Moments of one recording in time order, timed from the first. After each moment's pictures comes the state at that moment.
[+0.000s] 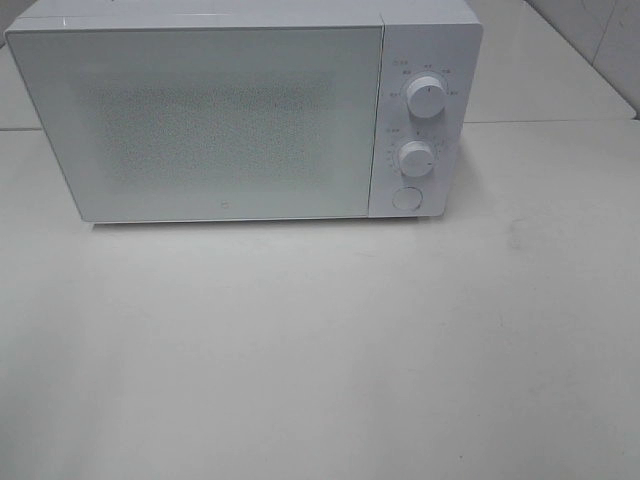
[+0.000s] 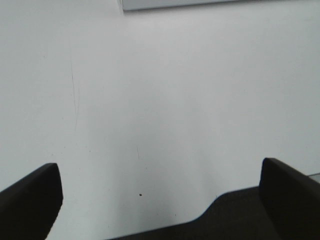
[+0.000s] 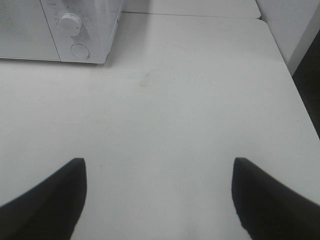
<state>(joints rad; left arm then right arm) -0.10 0.34 -0.51 -0.15 1.04 0.09 0.11 0.00 -0.51 -0.08 1.05 0.11</state>
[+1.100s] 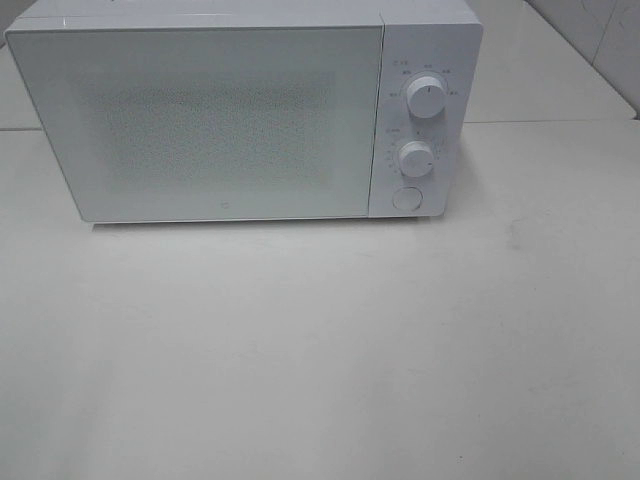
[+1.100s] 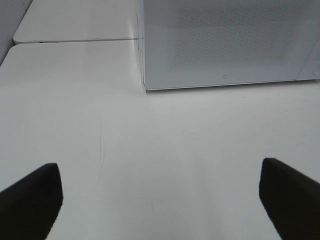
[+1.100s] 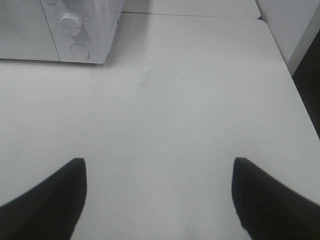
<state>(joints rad) -0.03 0.00 -0.51 -0.15 1.04 0.09 0.11 0.00 -0.51 -0.08 1.05 0.11</state>
